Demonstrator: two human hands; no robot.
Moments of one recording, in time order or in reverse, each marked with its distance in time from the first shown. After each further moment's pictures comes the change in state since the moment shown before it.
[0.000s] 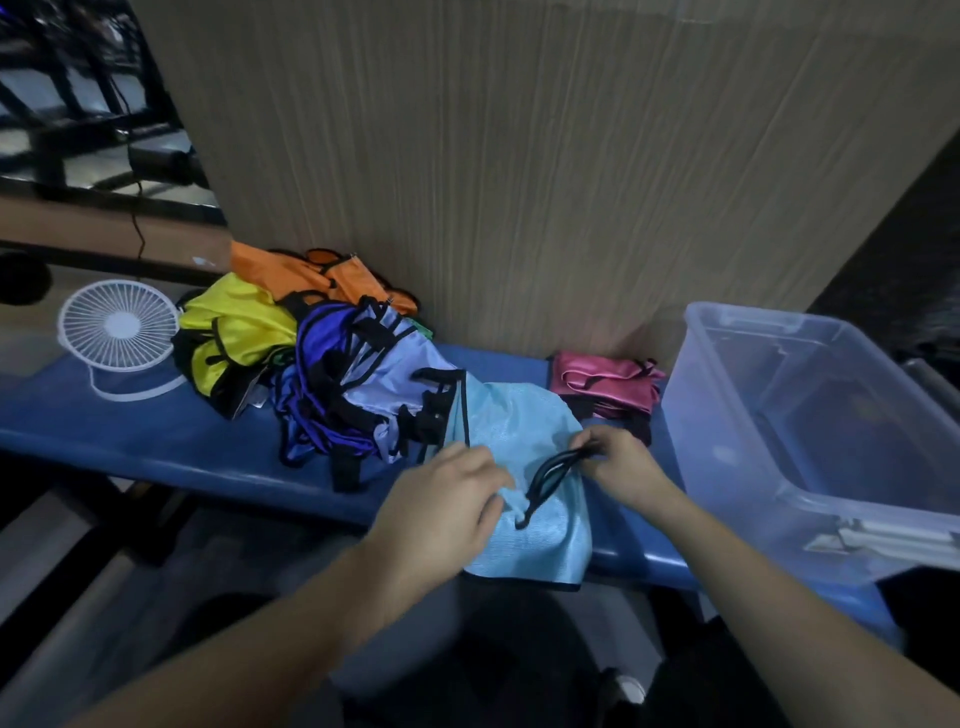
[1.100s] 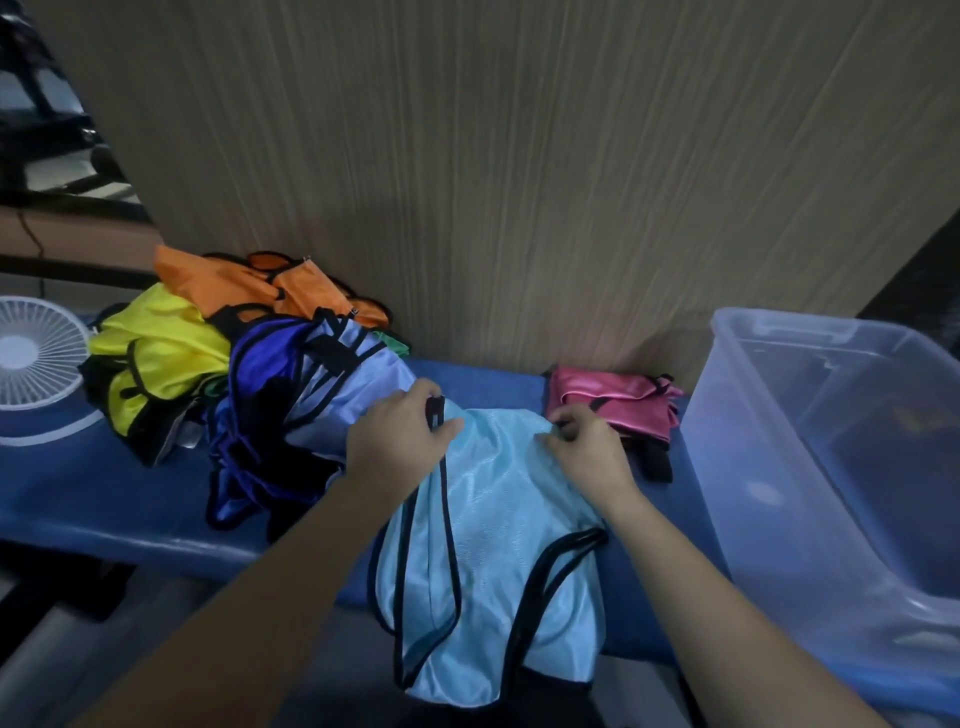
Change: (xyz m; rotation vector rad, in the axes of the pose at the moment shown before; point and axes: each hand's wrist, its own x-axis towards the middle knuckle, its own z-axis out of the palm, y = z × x) left_hand 0.119 -0.105 0.070 -0.041 -0.011 -0.563; right_hand 0.090 0.000 0.035 0.039 0.235 0.050
